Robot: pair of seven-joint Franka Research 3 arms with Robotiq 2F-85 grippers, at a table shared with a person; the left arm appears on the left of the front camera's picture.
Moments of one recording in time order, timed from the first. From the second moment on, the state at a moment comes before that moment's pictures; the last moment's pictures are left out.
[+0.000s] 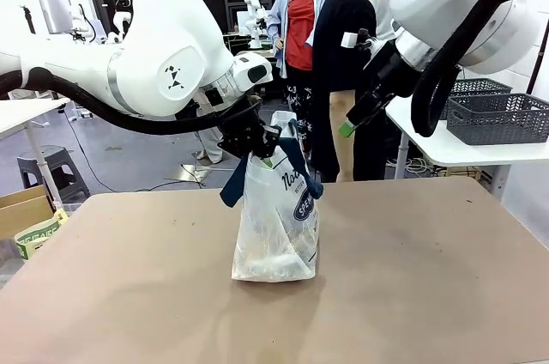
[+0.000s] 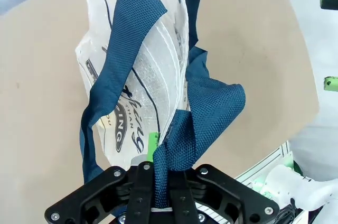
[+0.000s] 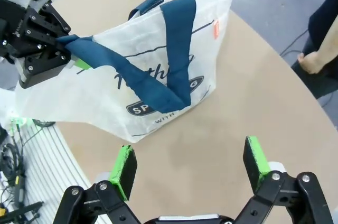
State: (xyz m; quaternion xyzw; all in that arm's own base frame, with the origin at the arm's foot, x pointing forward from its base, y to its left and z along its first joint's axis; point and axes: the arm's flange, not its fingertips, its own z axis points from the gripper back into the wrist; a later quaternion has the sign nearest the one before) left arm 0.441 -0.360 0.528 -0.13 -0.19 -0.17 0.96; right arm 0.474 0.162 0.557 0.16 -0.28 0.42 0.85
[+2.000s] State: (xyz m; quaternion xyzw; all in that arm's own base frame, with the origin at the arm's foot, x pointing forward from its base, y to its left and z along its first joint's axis) left arm 0.490 -0.217 0.652 0.09 -0.11 -0.16 0.98; right arm 0.475 0.163 0.559 0.16 -0.28 0.42 0.85
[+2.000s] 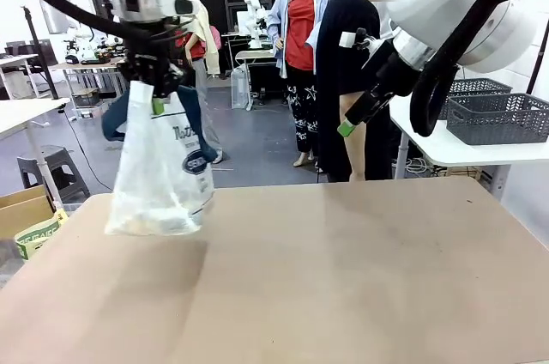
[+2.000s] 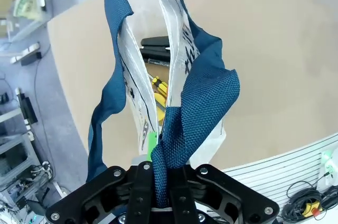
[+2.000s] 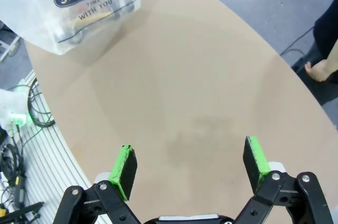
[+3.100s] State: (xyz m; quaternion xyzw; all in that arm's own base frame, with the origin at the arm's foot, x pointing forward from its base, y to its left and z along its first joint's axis) left arm 0.477 -0.177 0.606 0.07 -0.12 -0.16 0.98; right arm 0.475 0.163 0.559 0.16 -0.28 0.42 0.85
